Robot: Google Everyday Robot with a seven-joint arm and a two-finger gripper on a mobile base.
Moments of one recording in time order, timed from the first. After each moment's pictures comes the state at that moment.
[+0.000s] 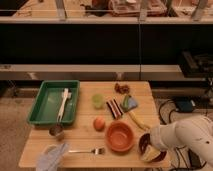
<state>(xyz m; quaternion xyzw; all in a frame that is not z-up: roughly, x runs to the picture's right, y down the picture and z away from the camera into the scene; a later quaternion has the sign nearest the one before) 0.182 0.239 0.648 -0.25 -0.18 0.15 0.94</state>
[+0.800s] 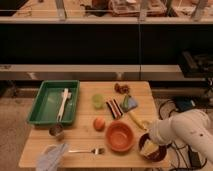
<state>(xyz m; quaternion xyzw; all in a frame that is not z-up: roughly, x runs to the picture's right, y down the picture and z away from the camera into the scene) 0.186 0.214 0.674 -0.25 -0.15 0.17 0.94</state>
